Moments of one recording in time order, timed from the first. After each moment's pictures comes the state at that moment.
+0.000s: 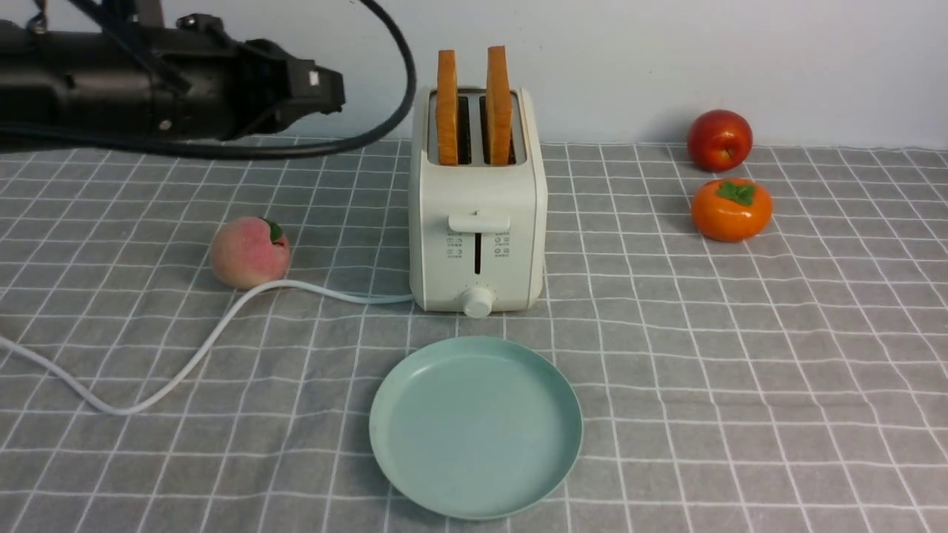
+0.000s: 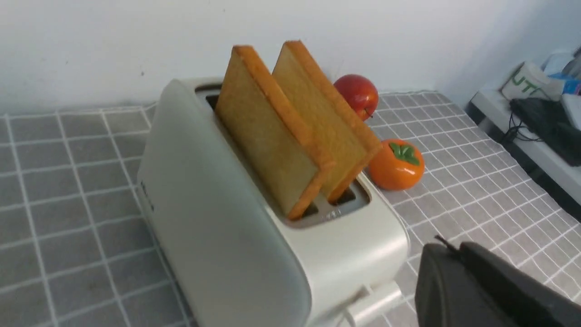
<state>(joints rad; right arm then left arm) 0.08 0.68 -0.87 0.46 0.85 -0.01 -0.09 1.56 -1.25 -1.41 0.57 1.13</state>
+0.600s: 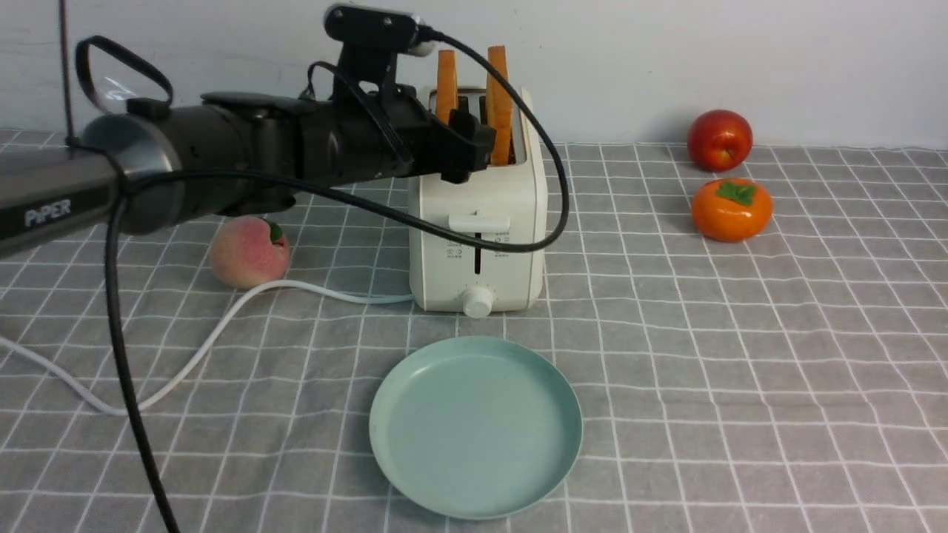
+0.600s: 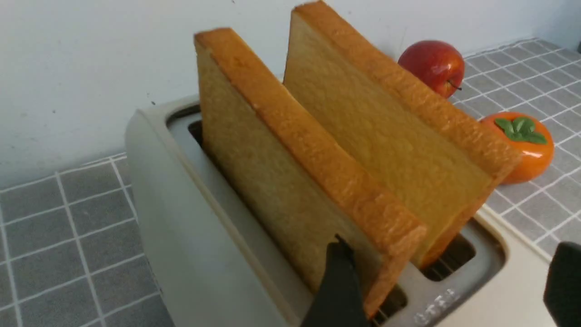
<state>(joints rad) 0.08 0.68 -0.87 0.45 0.83 -0.01 -0.35 1.94 -1.48 -1.68 0.15 1.58</state>
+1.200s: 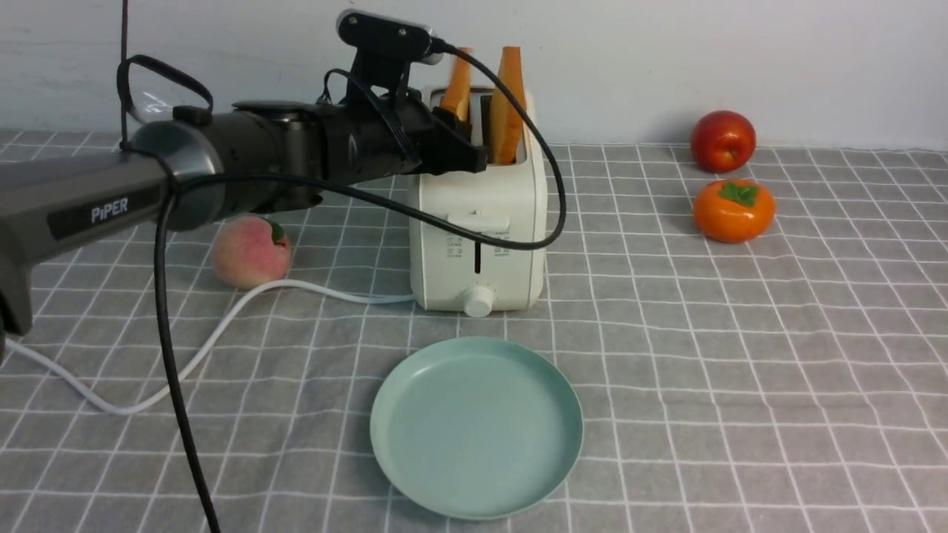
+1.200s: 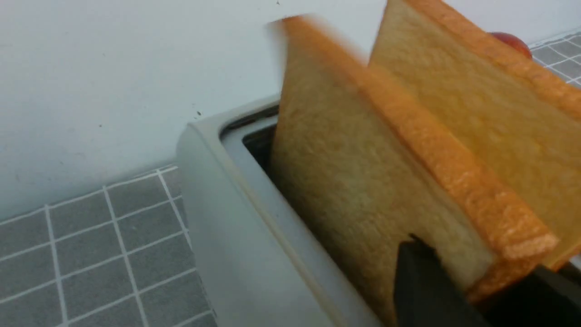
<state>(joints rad) 0.08 0.68 -0.87 0.43 0.83 -0.01 -0.34 2.02 -1.56 -1.72 0.12 1.68</state>
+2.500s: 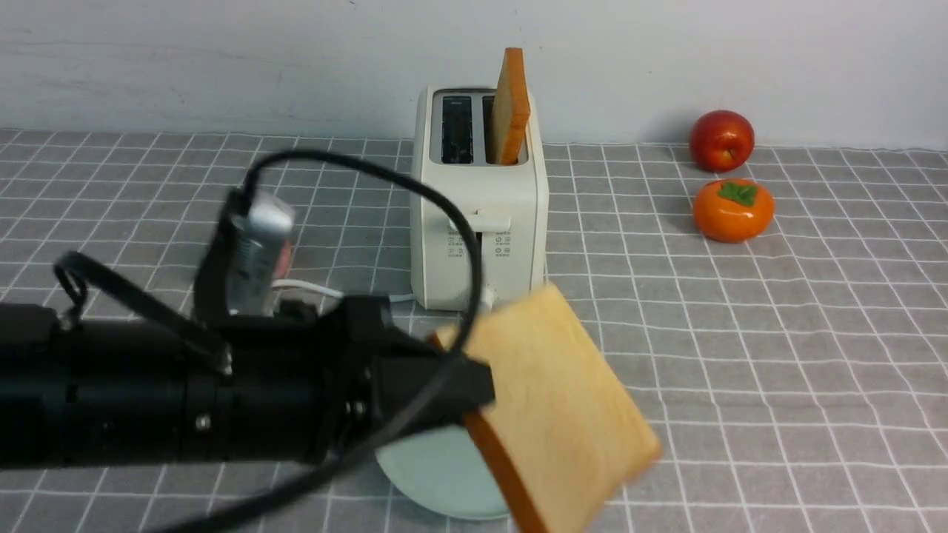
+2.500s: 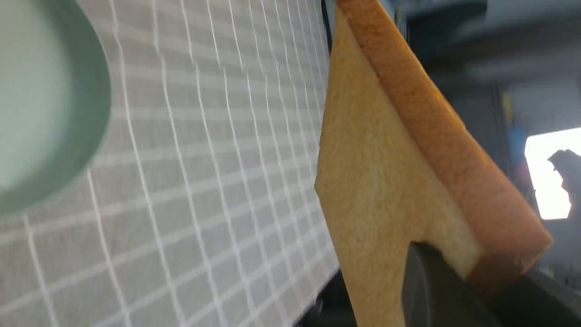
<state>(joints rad) 0.08 0.68 -0.87 0.44 0.79 -0.01 -0.35 1.22 -0.68 -1.45 0.86 0.62</state>
